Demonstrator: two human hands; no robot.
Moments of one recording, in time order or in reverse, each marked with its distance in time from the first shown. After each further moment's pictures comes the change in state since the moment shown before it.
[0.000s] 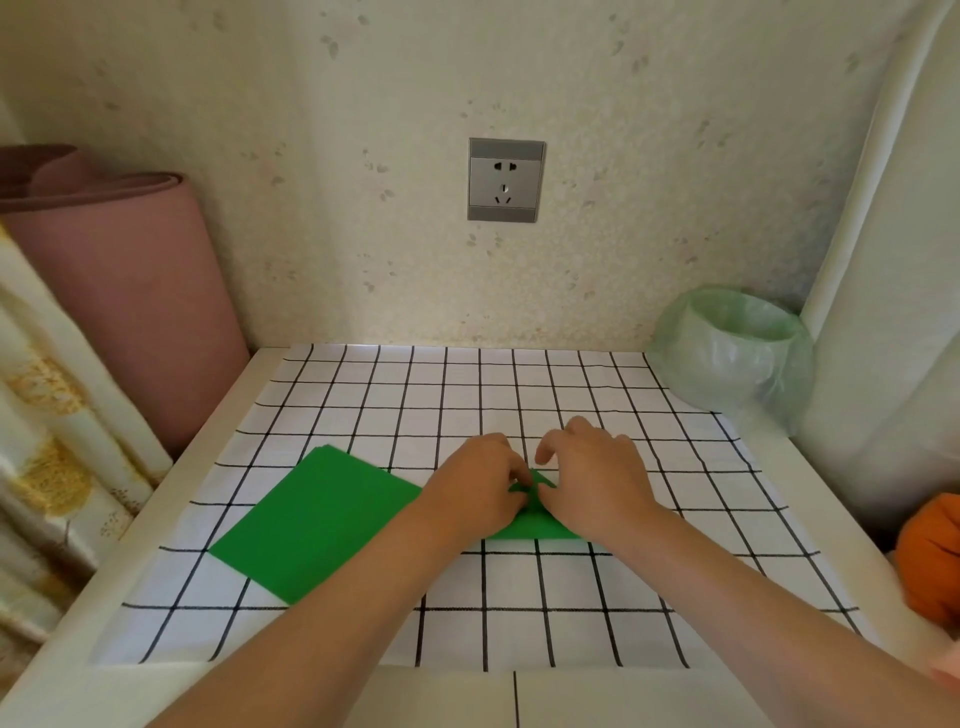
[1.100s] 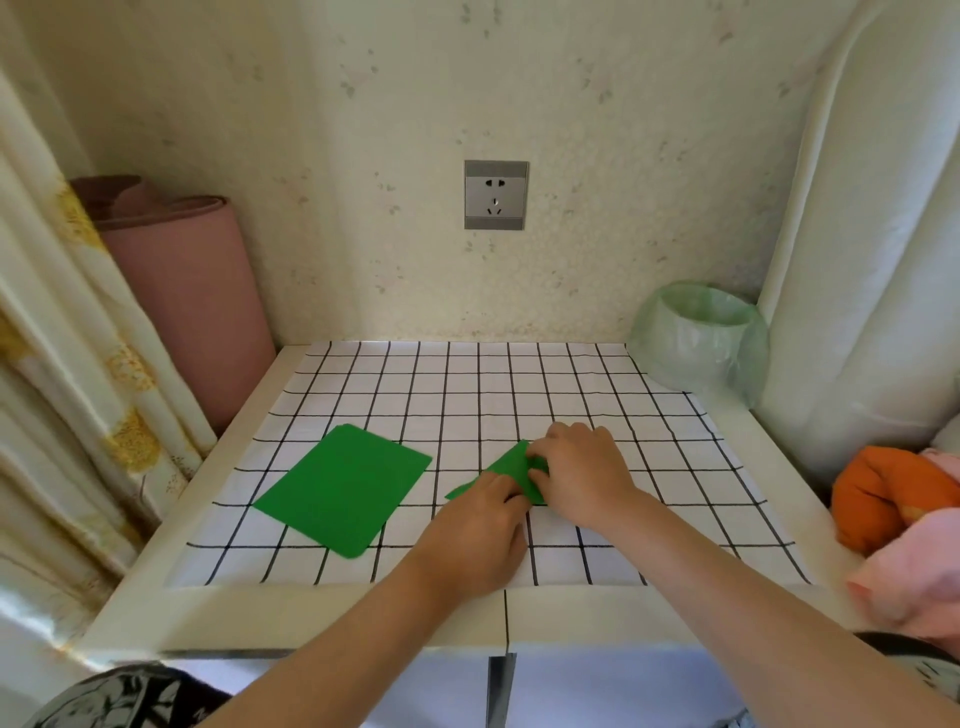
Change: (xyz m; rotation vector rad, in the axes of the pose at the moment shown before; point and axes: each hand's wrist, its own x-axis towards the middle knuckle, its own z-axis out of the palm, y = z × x) left_hand -0.083 0.013 0.042 0.183 0.215 0.322; right_hand -0.033 0.003 0.009 -0.080 0.009 -0.121
